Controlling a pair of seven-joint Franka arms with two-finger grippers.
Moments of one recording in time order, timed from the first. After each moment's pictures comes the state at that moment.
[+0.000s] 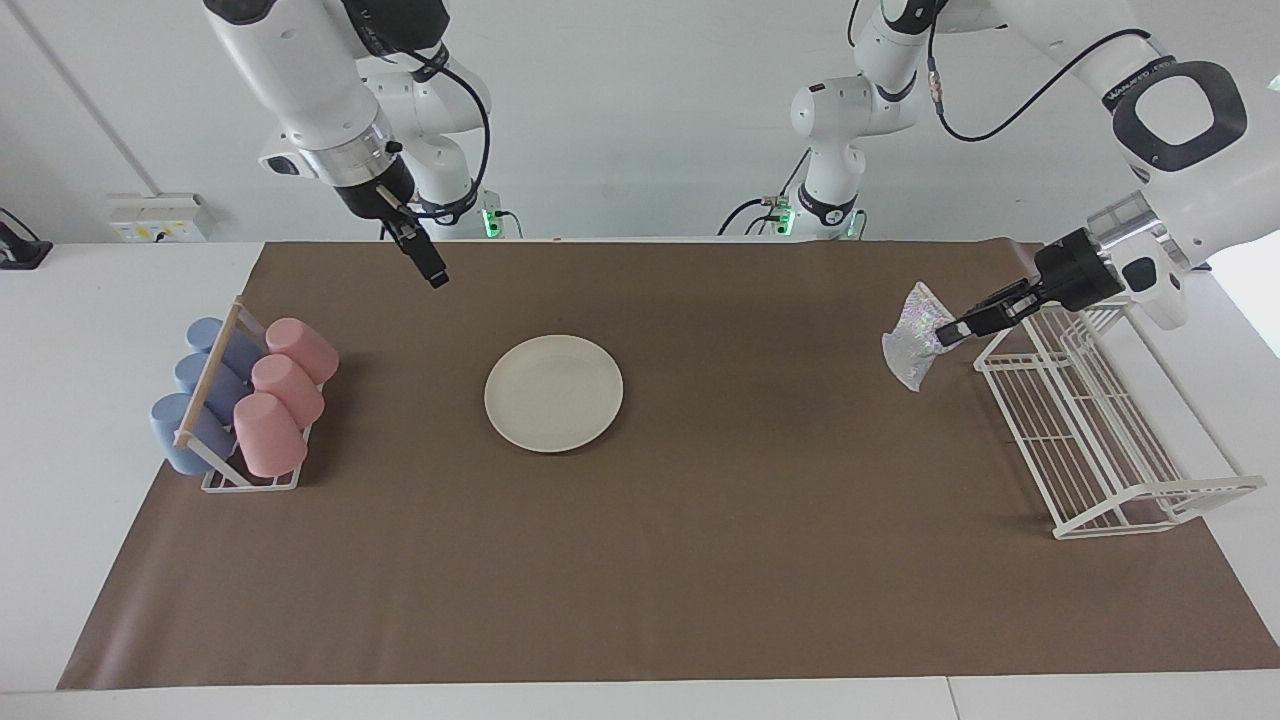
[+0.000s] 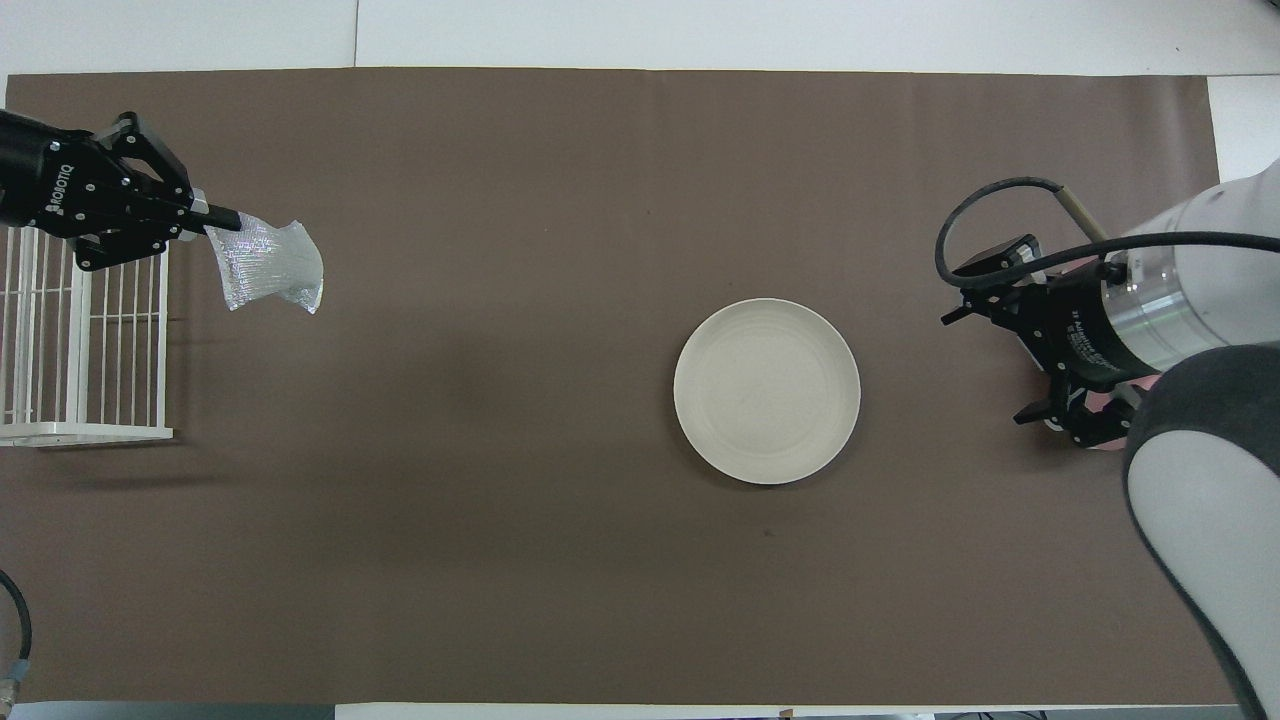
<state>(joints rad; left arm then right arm) 0.10 0.25 -0.02 -1.43 -0.74 1.51 -0.53 0.12 -0.06 0.08 -1.69 0.16 1.57 1.19</state>
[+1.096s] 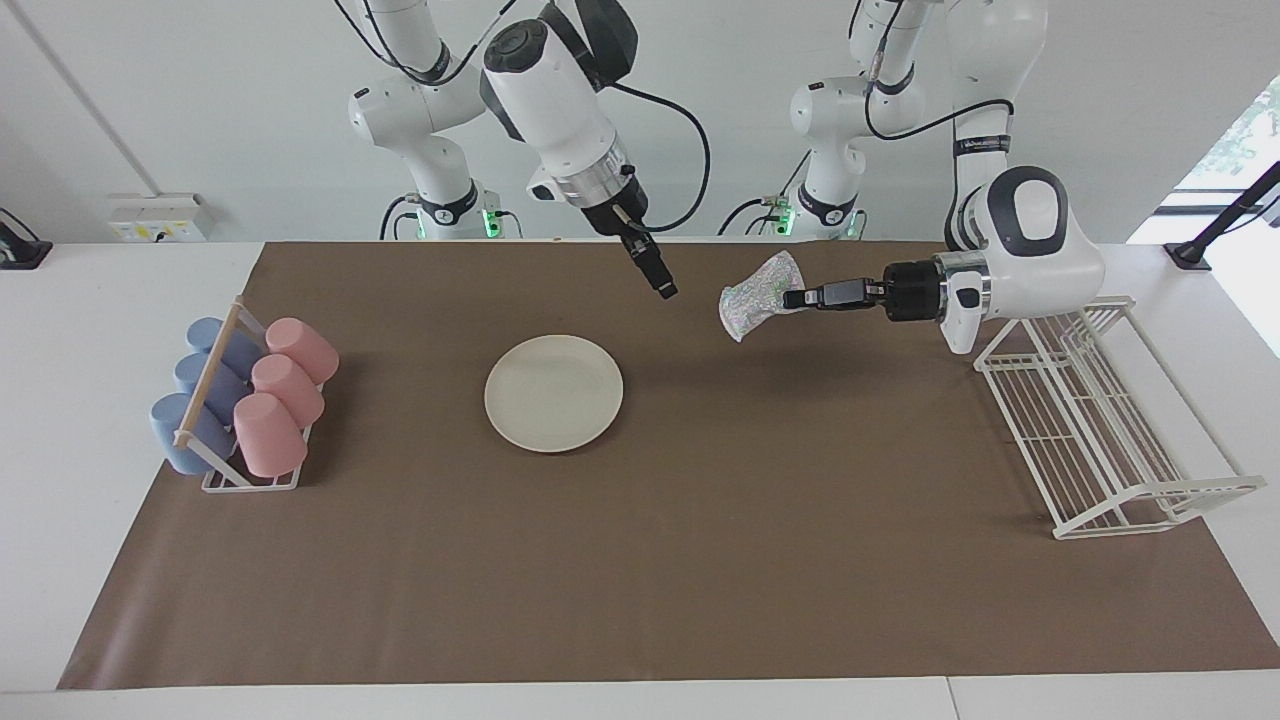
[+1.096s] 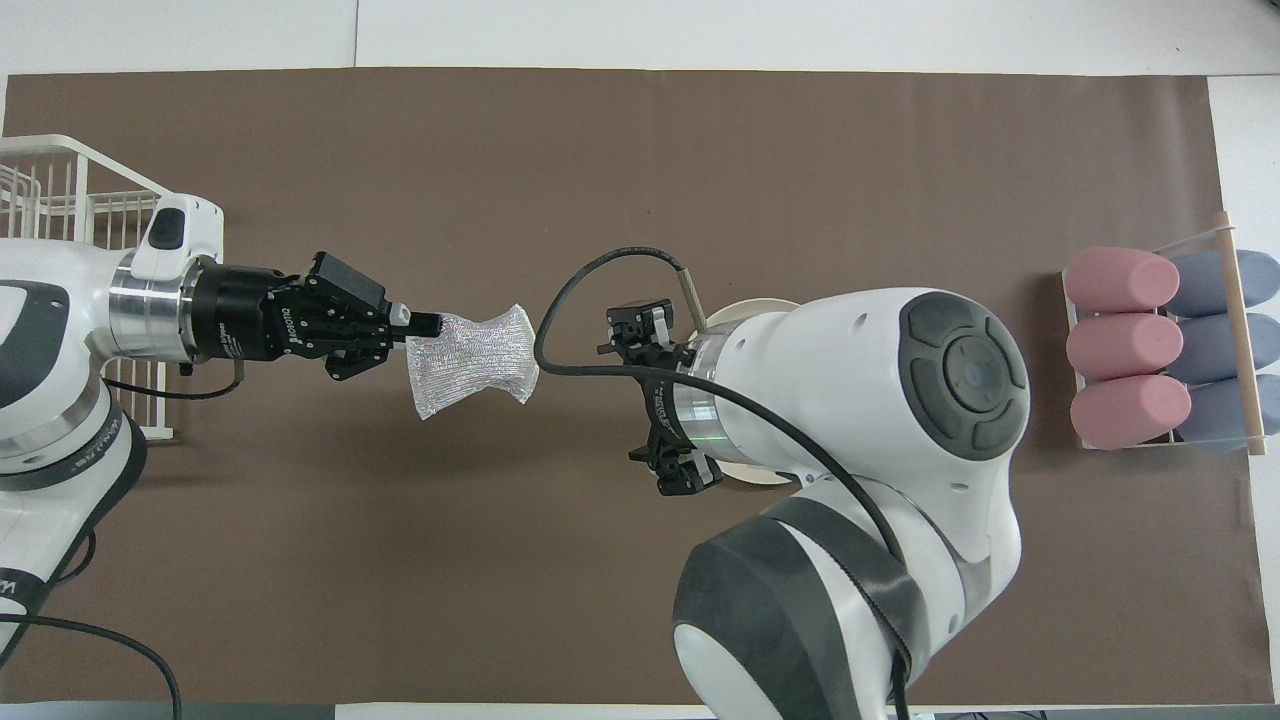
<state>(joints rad) 0.02 0.09 -0.06 -2.07 -1.40 1.57 0.02 0.51 0.02 0.09 -1.86 0.42 2.14 1.68</state>
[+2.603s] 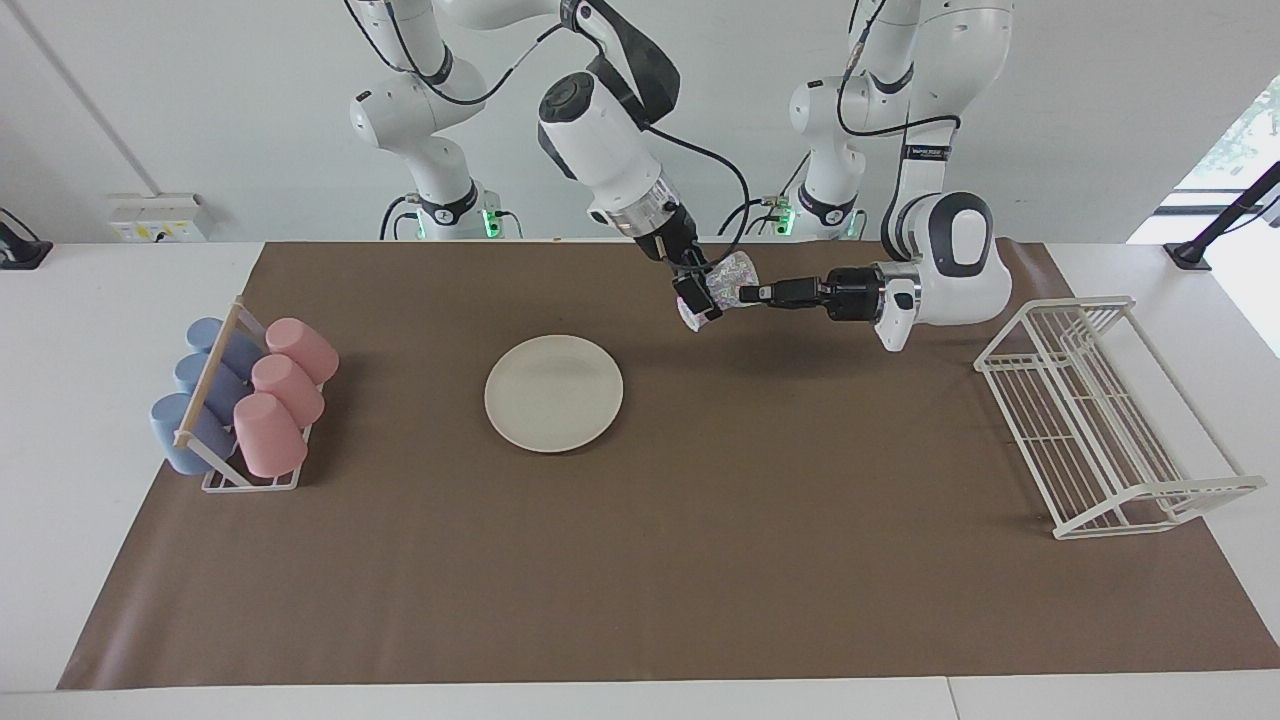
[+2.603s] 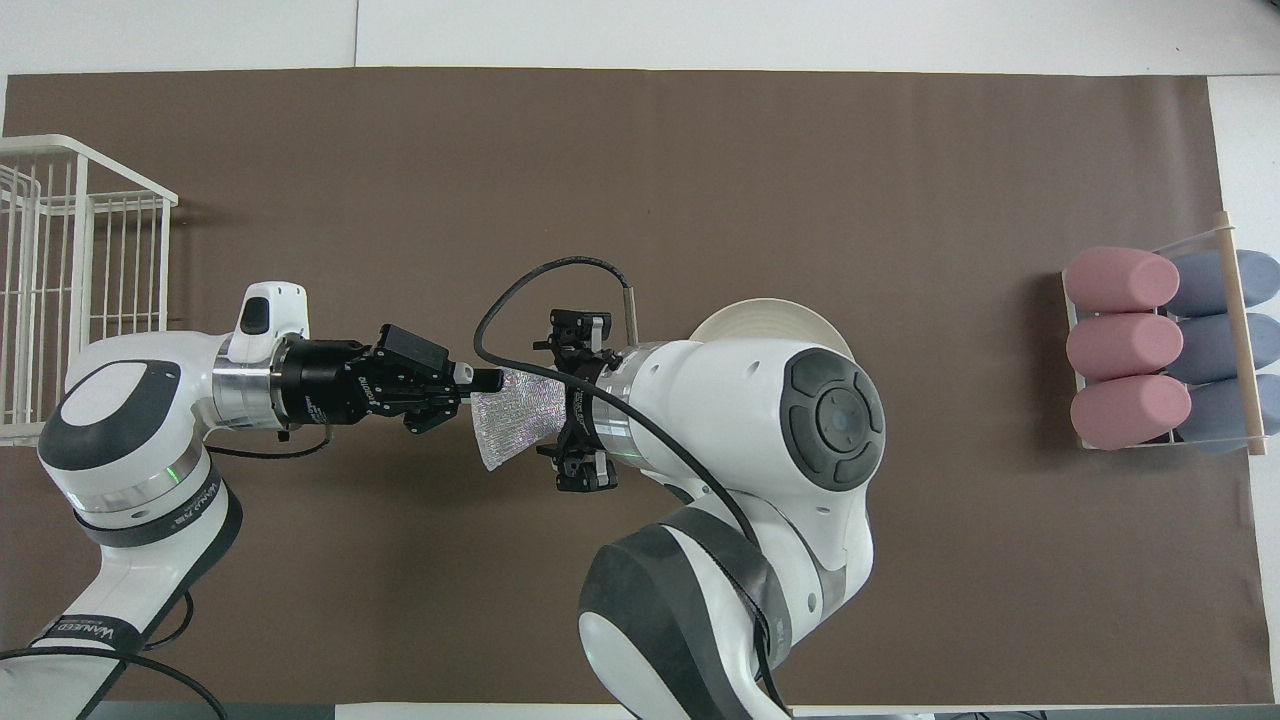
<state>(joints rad) -0.05 0.06 -0.06 -2.27 -1.57 1.59 0.21 0.61 0.11 0.09 -1.91 0.53 2.39 1.88</state>
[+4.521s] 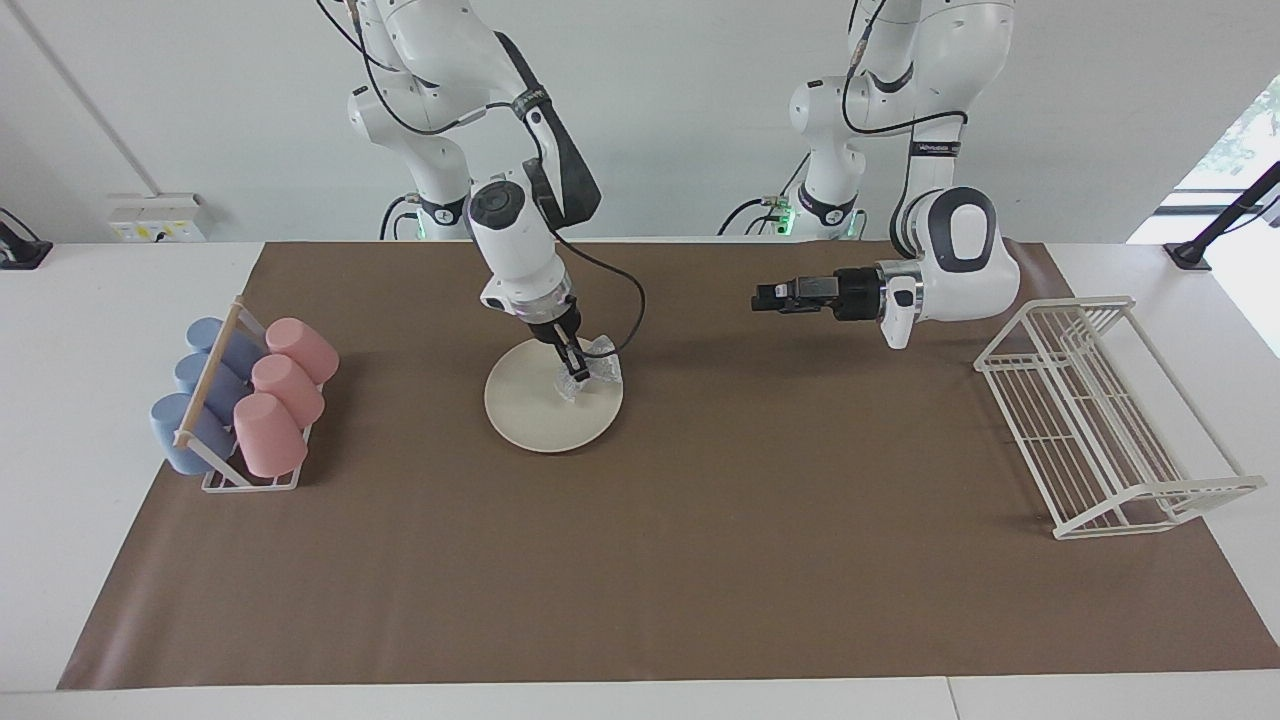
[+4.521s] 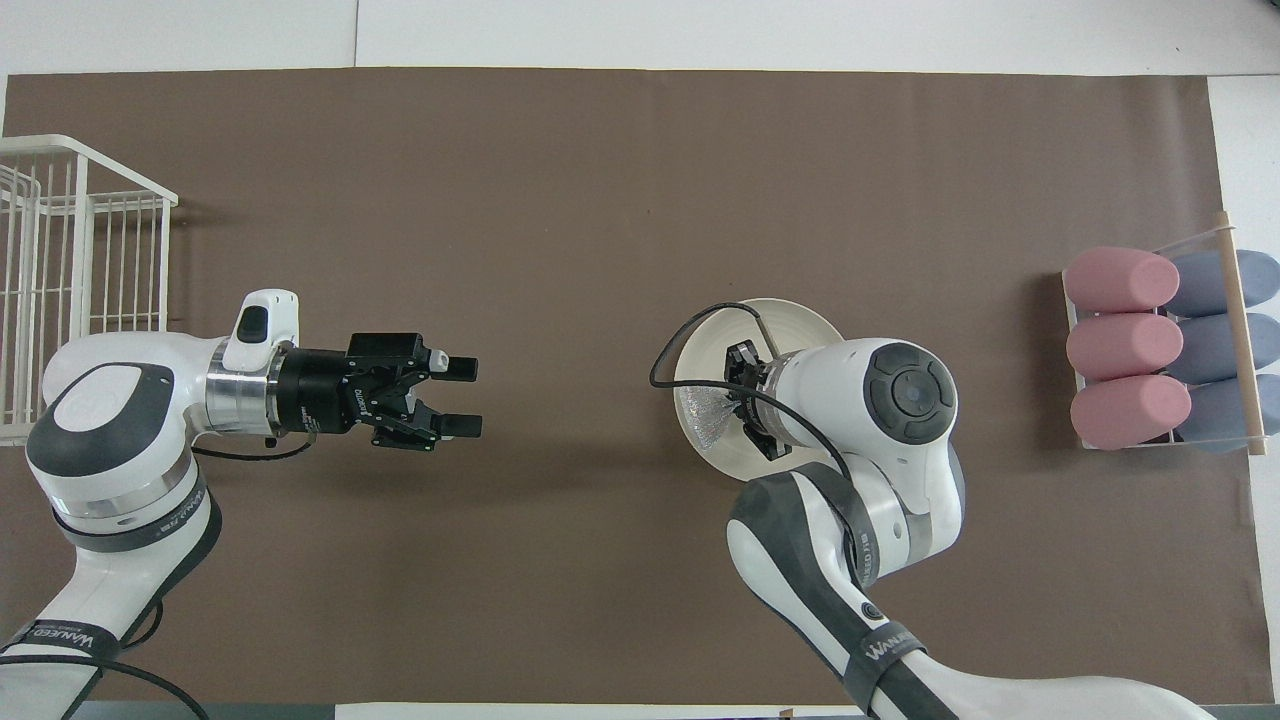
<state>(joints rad) -0.06 0.04 -0.04 -2.27 -1.41 1.64 0.22 0.40 0.14 0.08 -2.25 0.27 2.52 1.49</state>
